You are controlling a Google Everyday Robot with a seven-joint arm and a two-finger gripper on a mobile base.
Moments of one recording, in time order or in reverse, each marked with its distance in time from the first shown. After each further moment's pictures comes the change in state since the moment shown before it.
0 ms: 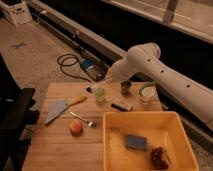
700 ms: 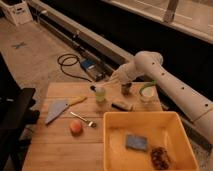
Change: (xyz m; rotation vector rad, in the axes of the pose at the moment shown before) arm 0.057 0.008 0.049 0.014 -0.101 0.160
